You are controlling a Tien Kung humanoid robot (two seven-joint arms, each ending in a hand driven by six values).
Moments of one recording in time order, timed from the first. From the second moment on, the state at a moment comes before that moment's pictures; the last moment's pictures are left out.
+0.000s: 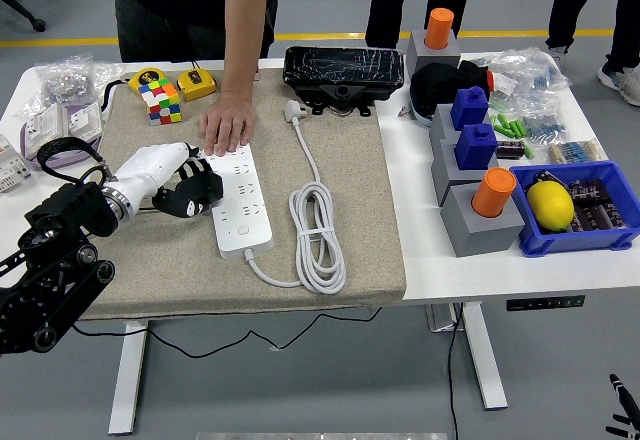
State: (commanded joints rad) left arm -0.46 0.32 -1.00 -1.12 2.04 -0.02 0.09; right arm 0.22 -0.11 1.64 0.18 -1.34 -0.13 -0.16
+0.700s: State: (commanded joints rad) left arm -0.46 0.32 -1.00 -1.12 2.01 -0.03 0.08; right arm 0.23 -0.11 1.64 0.18 -1.33 -0.14 -0.15
